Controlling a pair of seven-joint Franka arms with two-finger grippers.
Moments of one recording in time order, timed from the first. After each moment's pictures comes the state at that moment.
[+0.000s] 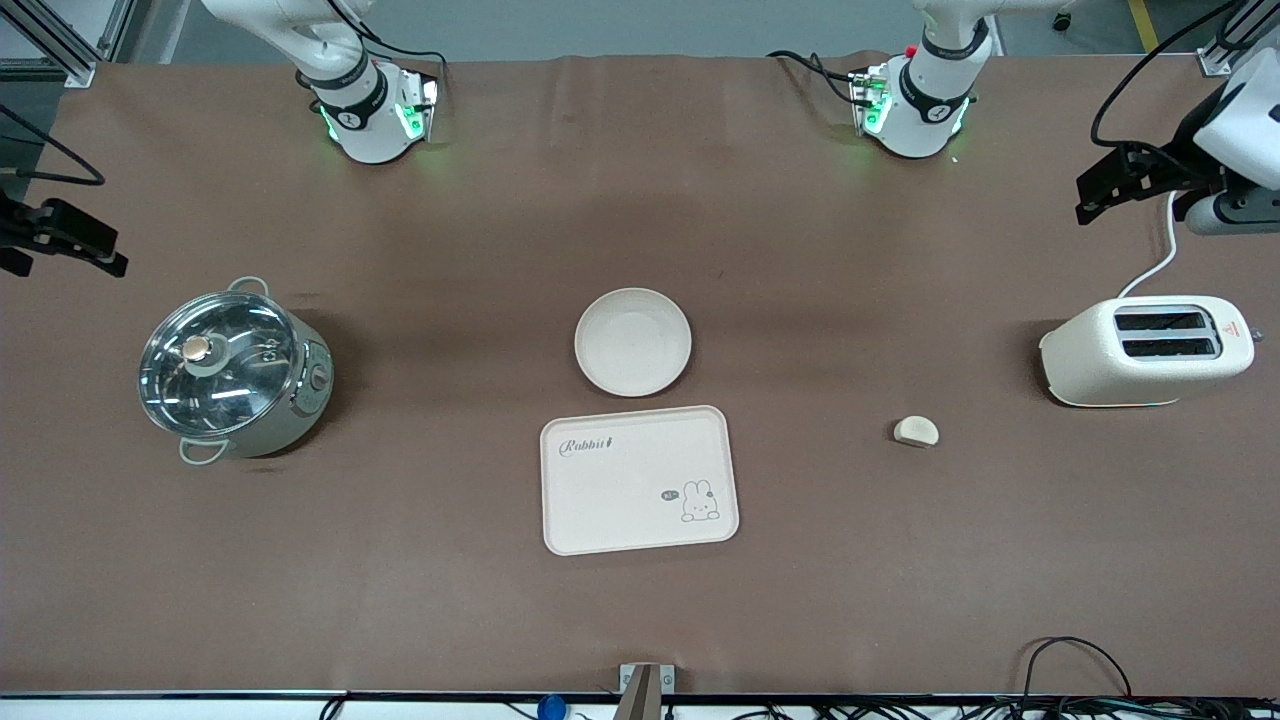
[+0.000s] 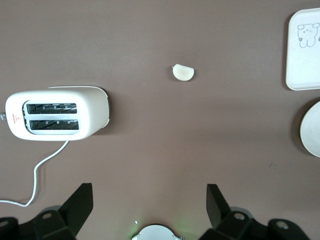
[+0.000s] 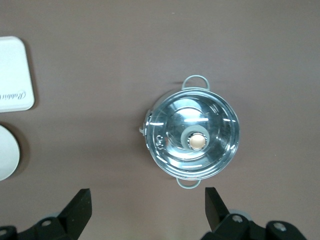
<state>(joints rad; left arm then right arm) 0.03 -0.04 -0.13 -1.54 0.03 1.44 -0.10 0.08 0.05 -0.09 -1.43 -0.01 1.46 -0.05</state>
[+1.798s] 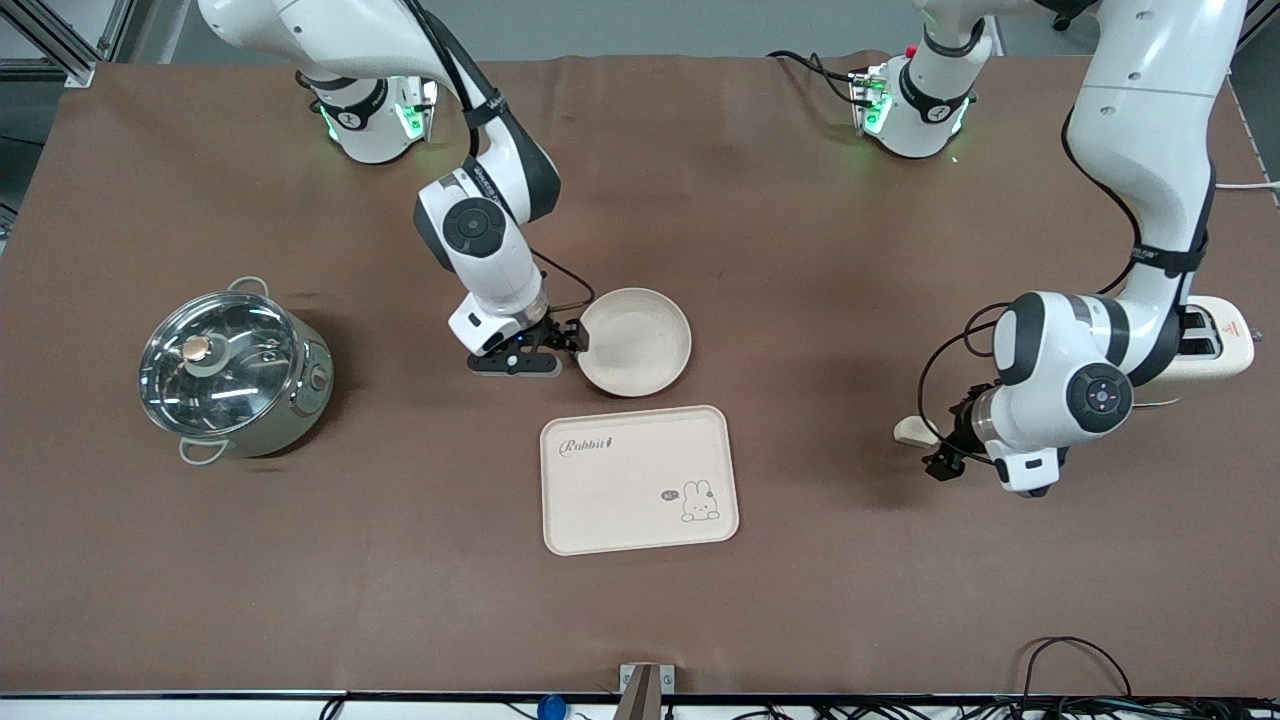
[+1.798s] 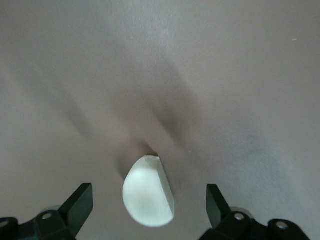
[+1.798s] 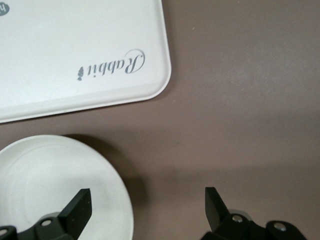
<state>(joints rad) 0.01 0.61 -0.13 -1.74 0.03 2.25 -1.11 0.72 0.42 -0.08 -1.99 0.08 2.51 0.65</state>
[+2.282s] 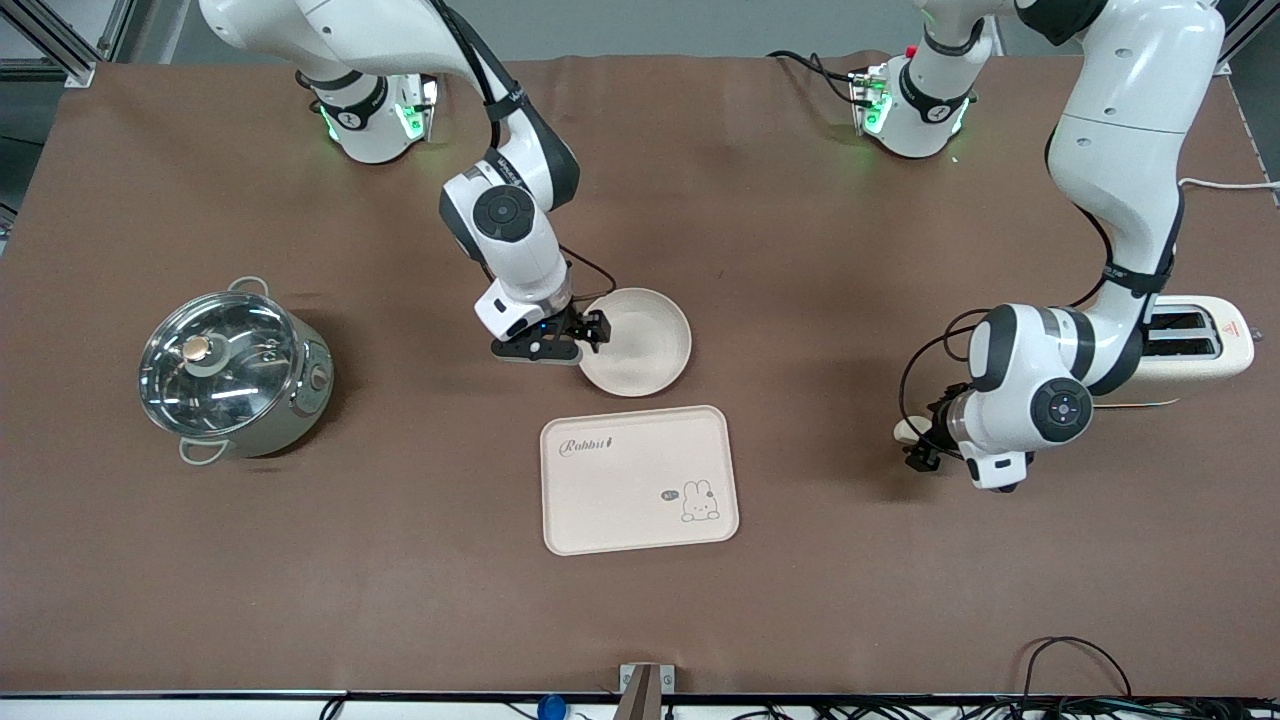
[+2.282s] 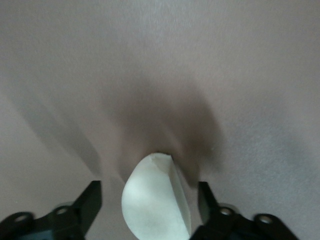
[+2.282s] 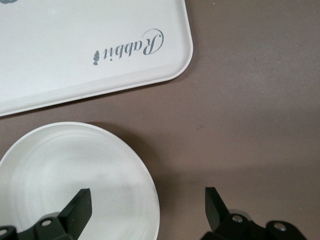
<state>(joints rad) -0.01 0.66 -0.13 -1.76 0.03 2.26 -1.12 0.77 0.44 -0.08 -2.00 0.08 2.56 0.74</state>
